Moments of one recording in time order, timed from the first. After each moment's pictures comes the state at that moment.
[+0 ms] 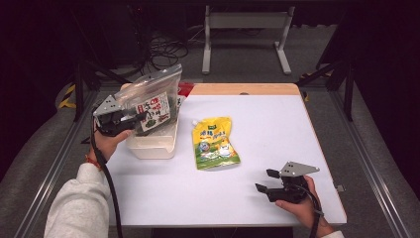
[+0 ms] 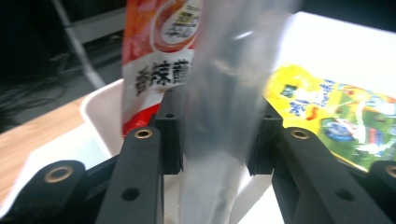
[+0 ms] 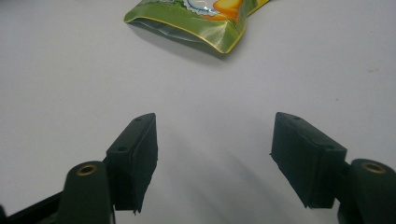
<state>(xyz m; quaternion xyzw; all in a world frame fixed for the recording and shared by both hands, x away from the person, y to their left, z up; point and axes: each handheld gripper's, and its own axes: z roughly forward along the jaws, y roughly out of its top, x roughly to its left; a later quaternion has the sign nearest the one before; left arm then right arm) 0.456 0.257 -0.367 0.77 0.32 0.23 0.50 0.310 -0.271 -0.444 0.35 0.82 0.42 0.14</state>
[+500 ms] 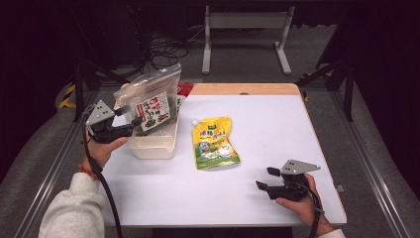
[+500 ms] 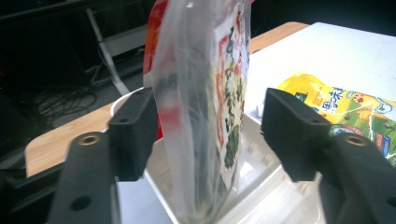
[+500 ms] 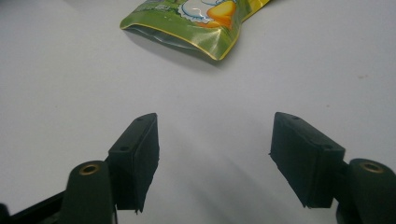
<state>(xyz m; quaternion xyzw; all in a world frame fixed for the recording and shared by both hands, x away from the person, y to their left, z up) 0.421 0.262 -0.360 0.75 0.33 0.28 0.50 0.314 -0.272 -0.441 0.35 0.82 0.42 0.15</state>
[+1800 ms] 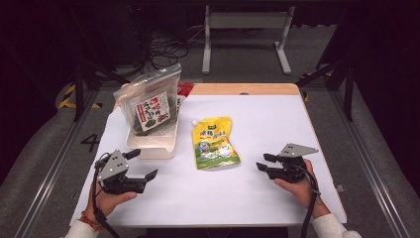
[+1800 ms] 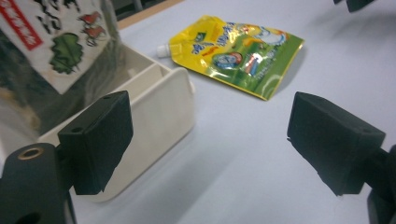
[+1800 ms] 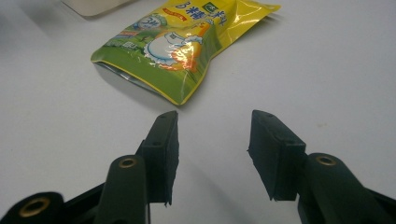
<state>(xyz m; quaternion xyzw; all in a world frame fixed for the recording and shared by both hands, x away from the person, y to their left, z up) 0.320 0.221 -0.410 0.81 0.27 0.22 0.48 0.355 -0.273 -0.427 0.35 0.81 0.43 0.16</state>
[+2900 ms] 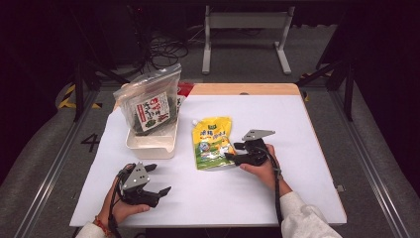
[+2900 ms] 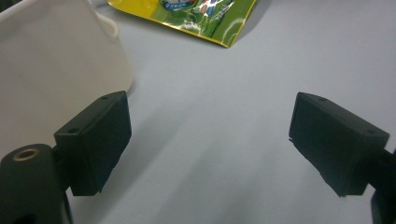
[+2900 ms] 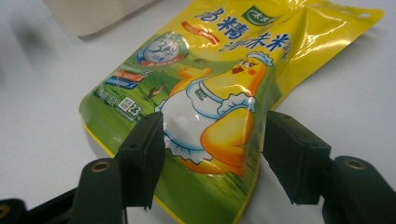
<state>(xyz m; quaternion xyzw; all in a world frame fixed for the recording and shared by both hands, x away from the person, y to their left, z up) 0.316 0.193 -0.446 0.85 0.24 0.17 0.43 0.422 -0.190 -0.452 0.35 0.83 0.43 0.10</state>
